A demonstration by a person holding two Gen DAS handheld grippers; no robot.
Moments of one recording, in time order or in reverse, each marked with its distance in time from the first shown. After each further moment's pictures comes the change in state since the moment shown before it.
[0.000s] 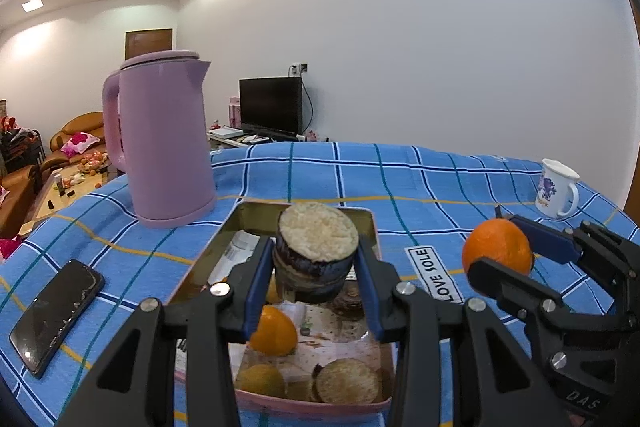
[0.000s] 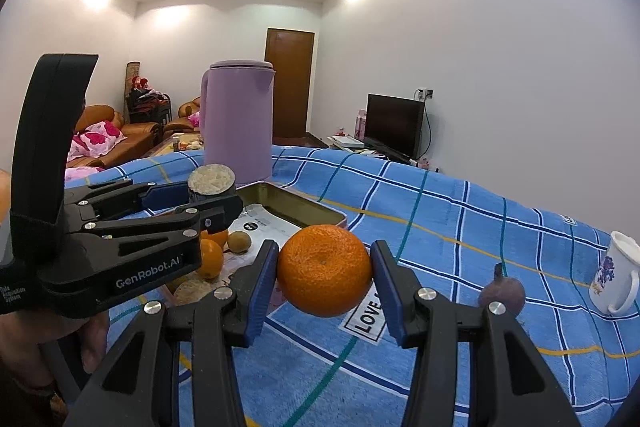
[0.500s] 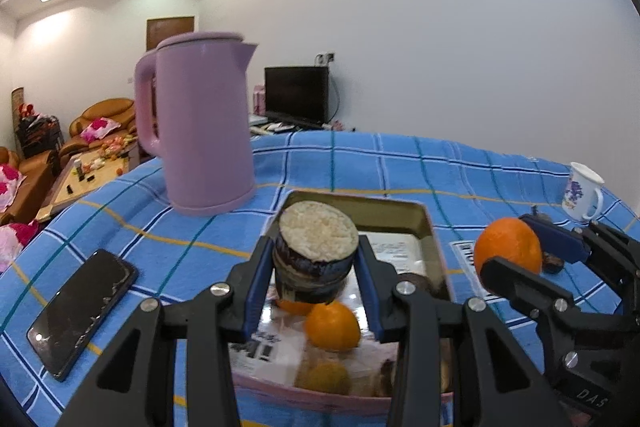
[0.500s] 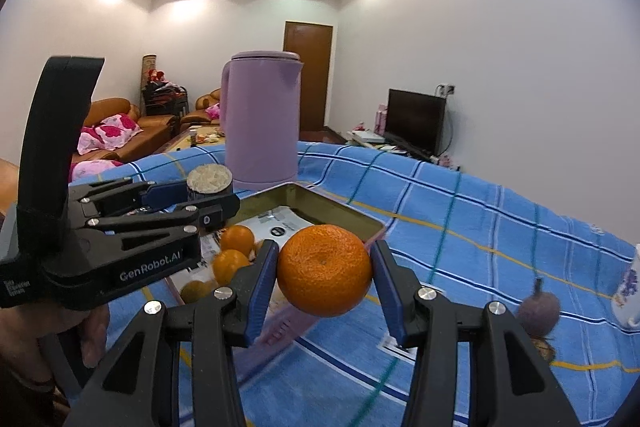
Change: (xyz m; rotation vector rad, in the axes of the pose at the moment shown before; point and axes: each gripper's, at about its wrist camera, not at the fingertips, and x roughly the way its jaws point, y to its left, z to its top) left arm 0.009 0.041 0.001 -0.043 0.049 0.085; right arm 0.031 0.022 0.014 -0.010 0.035 0.083
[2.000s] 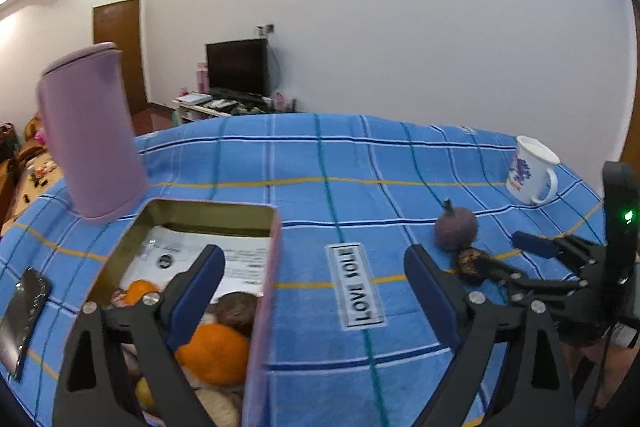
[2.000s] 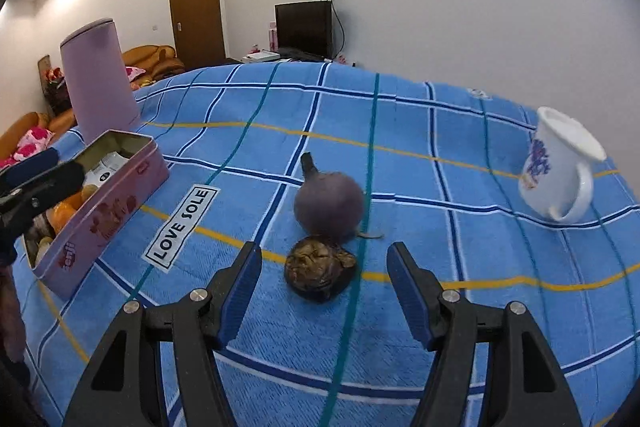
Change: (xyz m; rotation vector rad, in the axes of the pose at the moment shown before) left arm 0.019 -0.124 0.027 0.090 0.132 -0.176; right arm -0.022 -0.166 -0.048 0.270 0.321 -0.281
